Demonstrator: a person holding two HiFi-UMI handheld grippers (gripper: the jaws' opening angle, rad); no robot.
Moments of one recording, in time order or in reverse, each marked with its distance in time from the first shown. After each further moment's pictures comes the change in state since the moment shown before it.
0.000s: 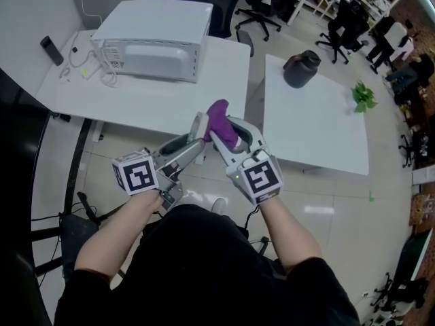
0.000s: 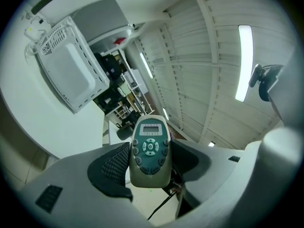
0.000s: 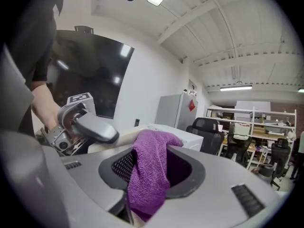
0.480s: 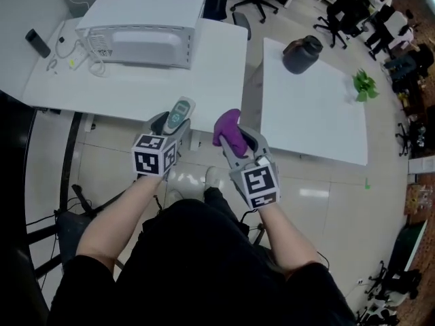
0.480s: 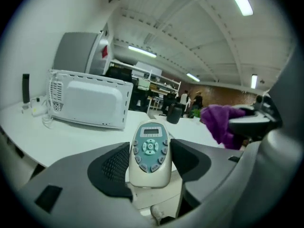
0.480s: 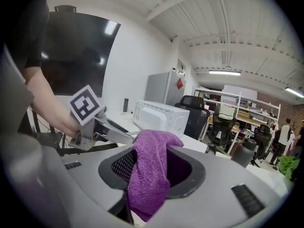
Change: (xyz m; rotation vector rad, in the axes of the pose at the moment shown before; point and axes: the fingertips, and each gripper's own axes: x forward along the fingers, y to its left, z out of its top) left arm 0.019 0.152 -0.010 0.543 0.192 0.567; right arm -0.019 -0.019 -0.087 0.055 0.255 -0.146
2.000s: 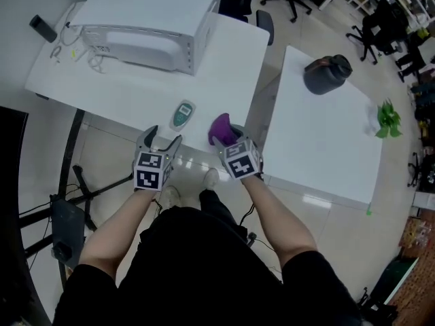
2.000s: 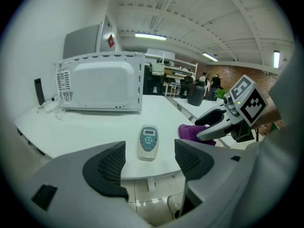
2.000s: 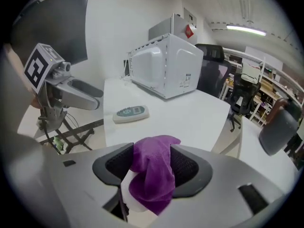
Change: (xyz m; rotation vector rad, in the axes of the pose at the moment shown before) left arm 0.069 0.042 -0.057 0.047 0.152 0.227; right arm 0.158 -0.067 -0.163 0.045 0.423 0.223
